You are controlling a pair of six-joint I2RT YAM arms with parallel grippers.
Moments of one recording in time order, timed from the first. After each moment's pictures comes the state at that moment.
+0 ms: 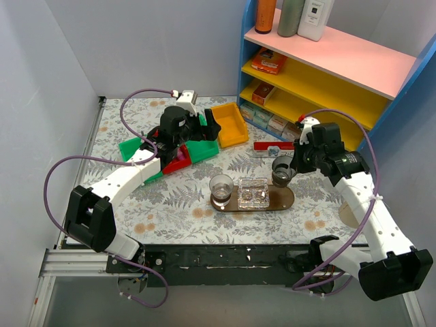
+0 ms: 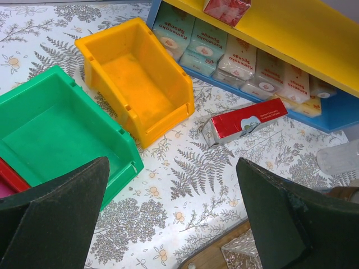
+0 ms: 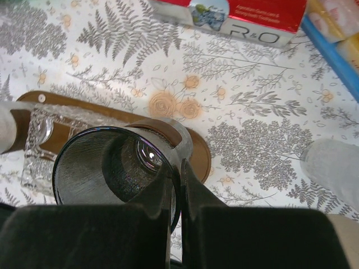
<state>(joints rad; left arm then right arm) -0.52 1.47 1.15 0.02 0.04 -0.37 0.28 1.07 1.08 -0.81 -0.09 0.07</state>
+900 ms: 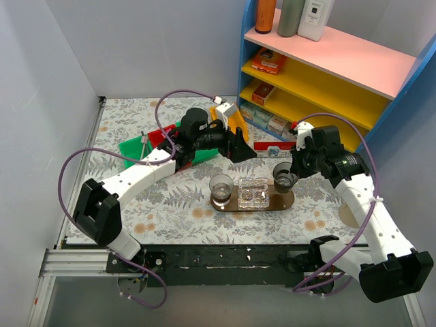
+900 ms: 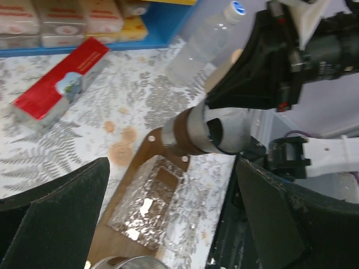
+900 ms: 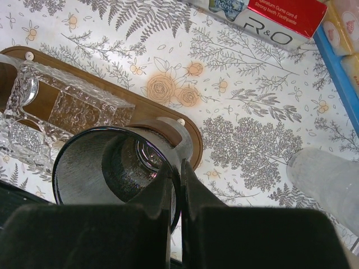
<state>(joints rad) -0.68 1.54 1.23 0.05 0.58 -0.37 0.28 1.05 1.06 -0.87 -0.16 -0.11</state>
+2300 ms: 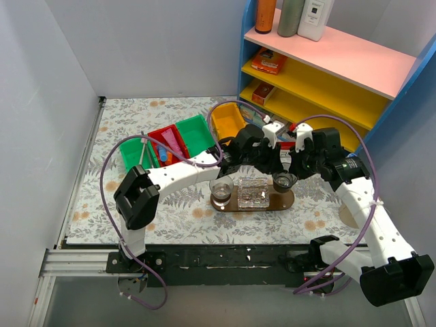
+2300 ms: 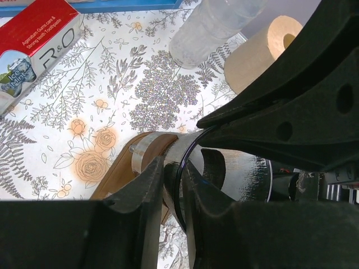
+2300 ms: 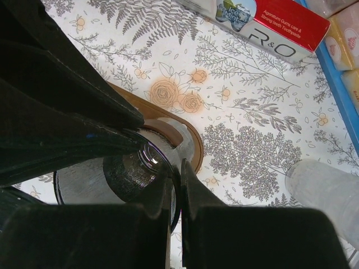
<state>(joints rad) -0.98 1.87 1.53 -0.11 0.26 -0.37 0.28 1.02 1.03 -0.82 -0.20 -0.15</state>
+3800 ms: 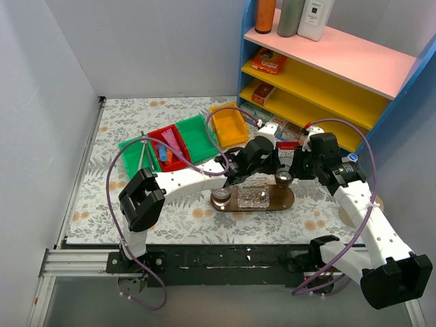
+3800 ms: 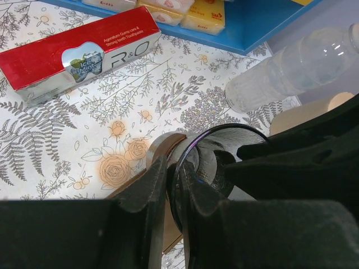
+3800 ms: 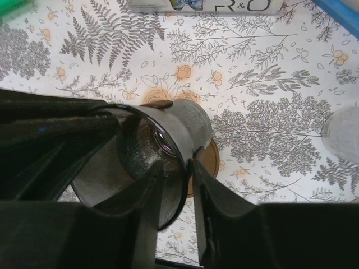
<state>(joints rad) -1.06 1.89 1.52 -0.07 -0.20 -0.57 0.28 1.00 0.94 -0.74 -0.03 0.24</state>
